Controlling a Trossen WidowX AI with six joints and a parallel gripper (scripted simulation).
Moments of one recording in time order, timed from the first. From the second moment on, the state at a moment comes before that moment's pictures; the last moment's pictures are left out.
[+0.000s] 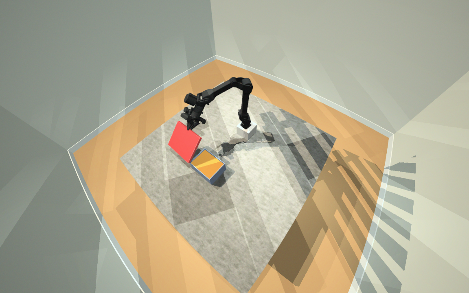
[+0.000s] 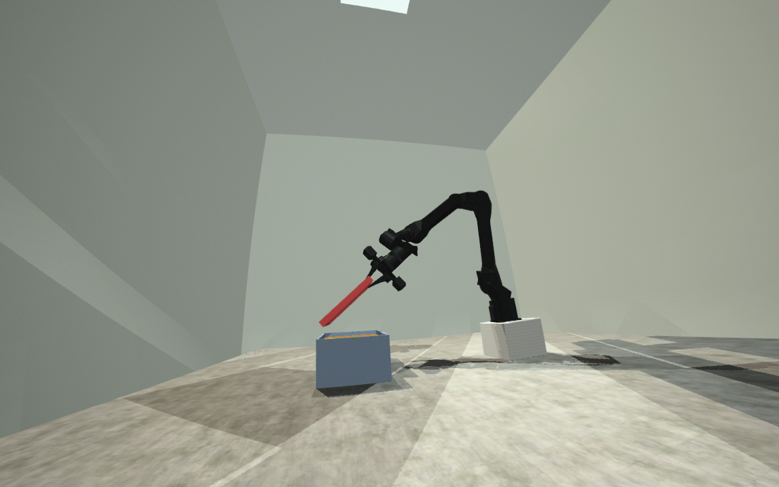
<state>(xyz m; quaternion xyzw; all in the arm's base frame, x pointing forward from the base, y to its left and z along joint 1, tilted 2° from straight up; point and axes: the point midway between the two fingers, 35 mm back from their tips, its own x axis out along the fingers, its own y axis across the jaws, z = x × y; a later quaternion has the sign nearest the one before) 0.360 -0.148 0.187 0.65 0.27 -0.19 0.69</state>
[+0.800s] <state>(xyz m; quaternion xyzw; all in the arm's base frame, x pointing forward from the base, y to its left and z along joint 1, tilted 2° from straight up) 0.360 -0.196 0.188 0.65 0.27 -0.19 0.69</state>
